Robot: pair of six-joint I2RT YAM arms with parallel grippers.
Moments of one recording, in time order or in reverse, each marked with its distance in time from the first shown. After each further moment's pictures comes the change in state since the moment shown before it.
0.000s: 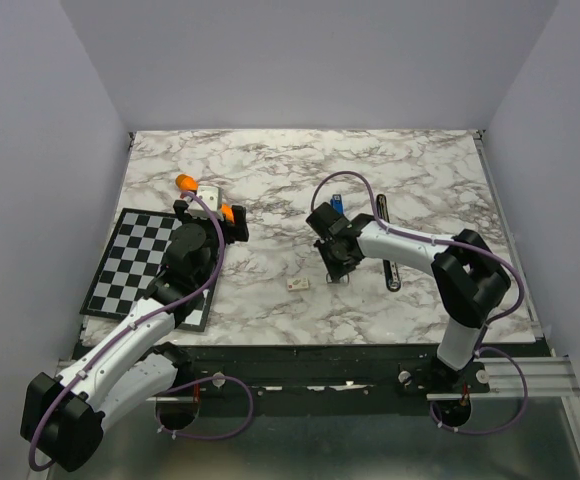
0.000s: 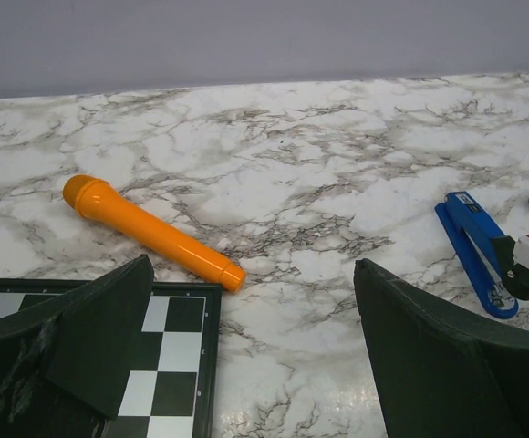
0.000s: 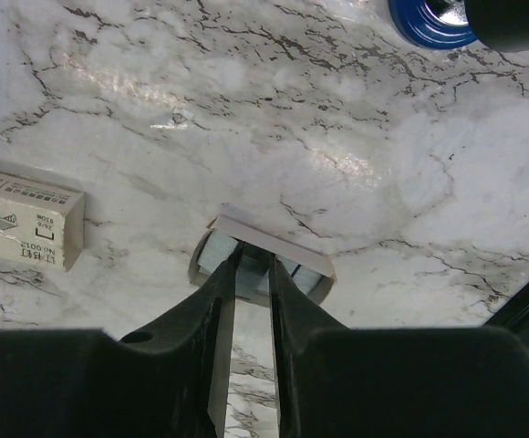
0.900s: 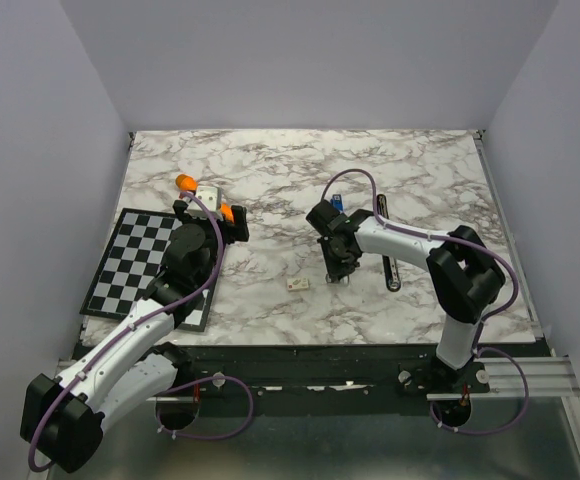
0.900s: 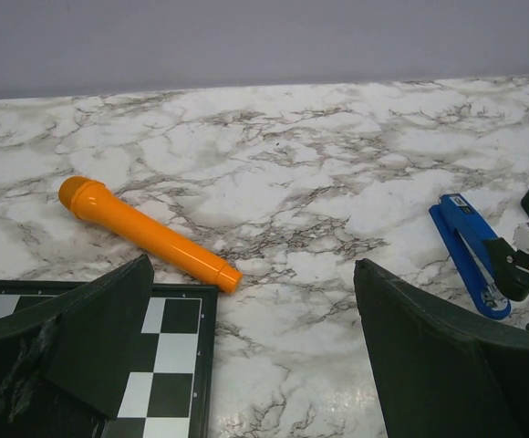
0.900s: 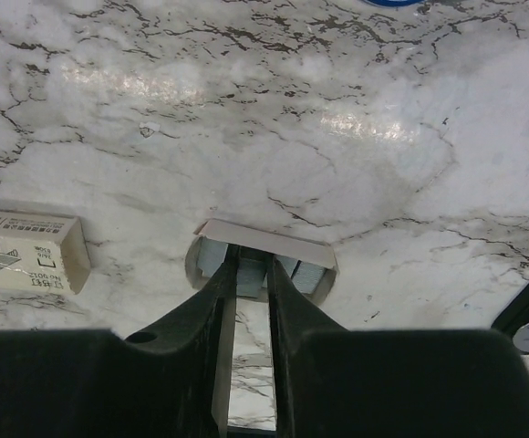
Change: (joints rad) left arm 0.000 -0.006 0.000 0.000 0.005 -0.009; right arm -0.017 0.042 0.044 -0.067 -0.001 0.182
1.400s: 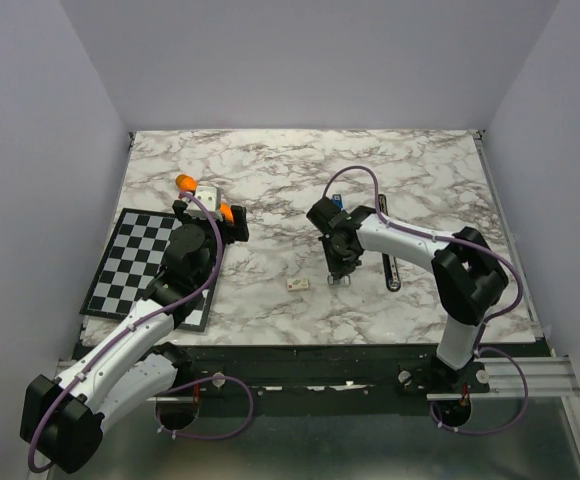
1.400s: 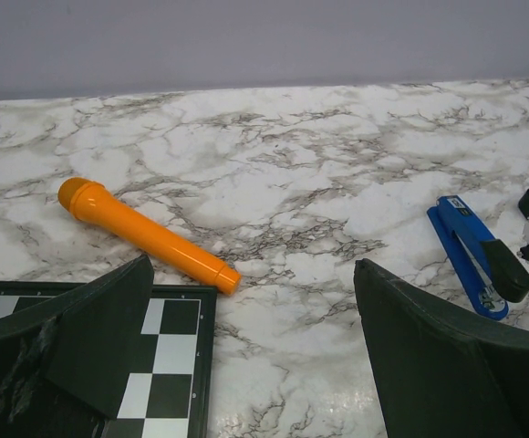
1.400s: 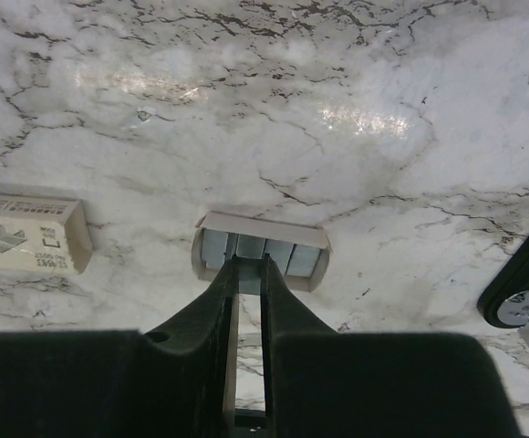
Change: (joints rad) left arm 0.000 -0.005 0.000 0.000 0.003 -0.003; right arm -0.002 -0.010 0.026 -0.057 0.007 0.020
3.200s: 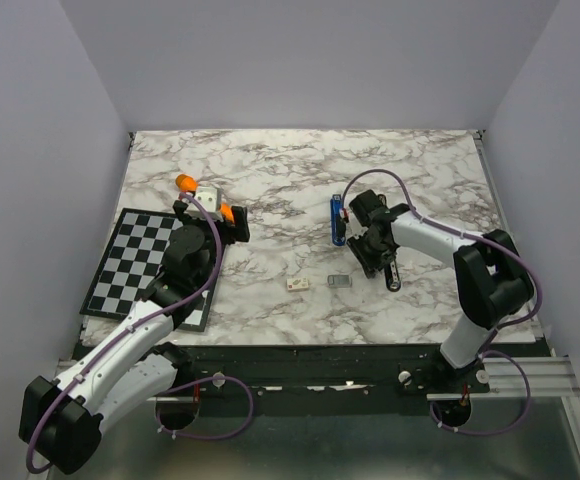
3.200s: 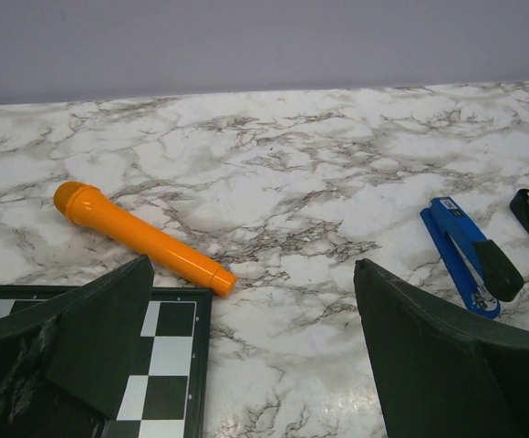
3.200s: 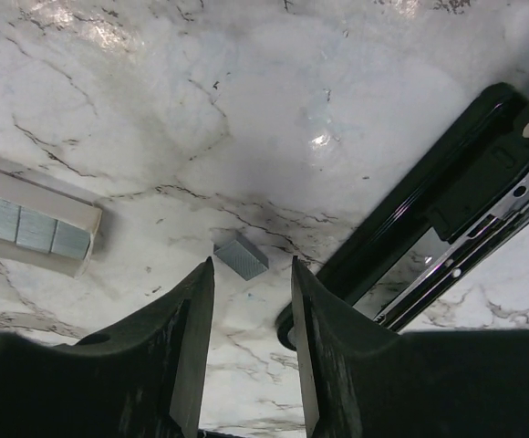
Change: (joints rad) left arm -0.013 -0.010 0.000 0.000 0.000 0.000; right arm -0.244 -0.107 -0.166 0.051 -0.075 -0.554
